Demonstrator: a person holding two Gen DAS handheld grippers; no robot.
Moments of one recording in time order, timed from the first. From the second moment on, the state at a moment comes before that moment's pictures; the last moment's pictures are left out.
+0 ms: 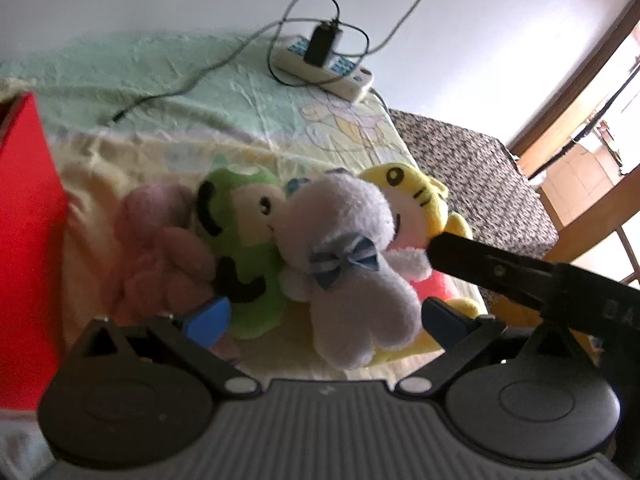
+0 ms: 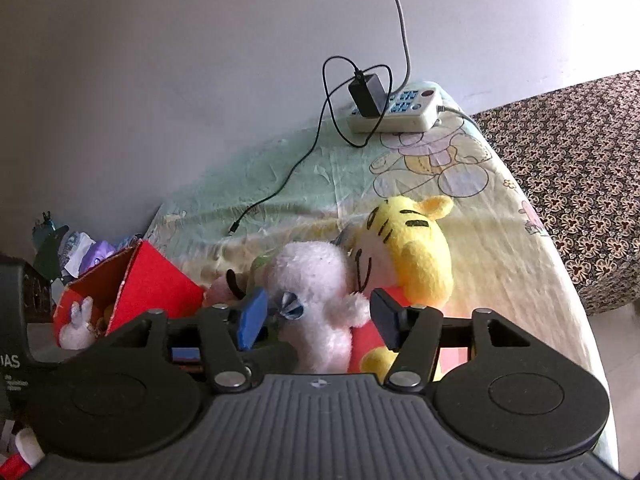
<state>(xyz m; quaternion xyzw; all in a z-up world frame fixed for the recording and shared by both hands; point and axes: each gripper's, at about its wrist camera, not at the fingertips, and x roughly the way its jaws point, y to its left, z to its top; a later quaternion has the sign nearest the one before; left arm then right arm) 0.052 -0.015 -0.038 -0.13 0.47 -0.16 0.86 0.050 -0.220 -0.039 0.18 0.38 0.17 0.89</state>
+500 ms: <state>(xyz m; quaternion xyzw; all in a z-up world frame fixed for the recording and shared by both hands) 0.080 -0.026 -0.061 -0.14 0.50 -0.21 0.83 0.093 -0.203 -0.064 0.18 0.42 0.20 0.87</state>
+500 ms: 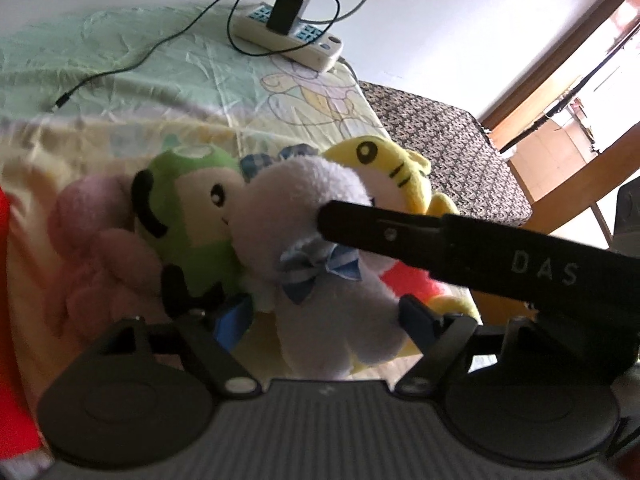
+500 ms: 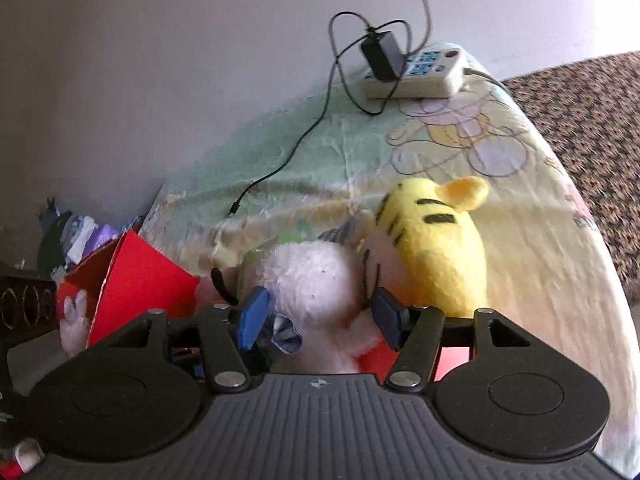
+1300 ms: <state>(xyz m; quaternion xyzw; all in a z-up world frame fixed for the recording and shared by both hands) 0.037 -0.040 -0.028 -0.07 0.46 -0.21 0.86 0.055 -0.195 -0.043 0.16 0.41 0.26 0.86</state>
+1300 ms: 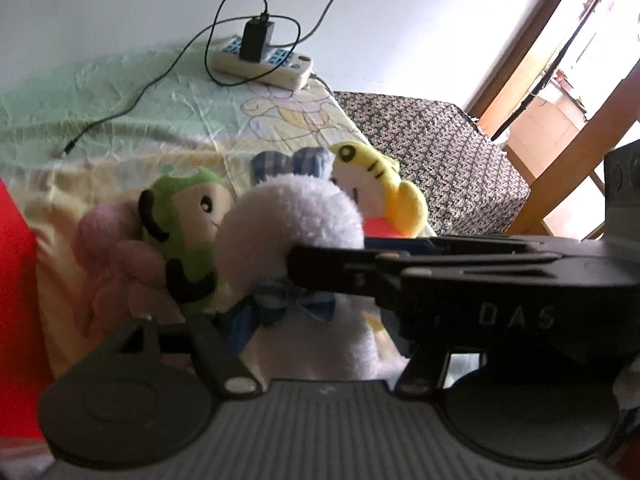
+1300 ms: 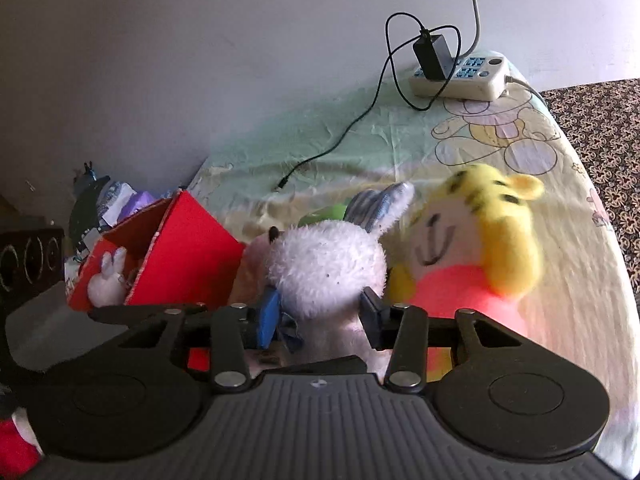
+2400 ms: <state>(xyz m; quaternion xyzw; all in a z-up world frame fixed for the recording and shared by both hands) -0.041 0.154 0.056 -0.07 0.34 -0.10 0.93 0.031 0.008 0.024 0.14 0.31 0.38 0.86</state>
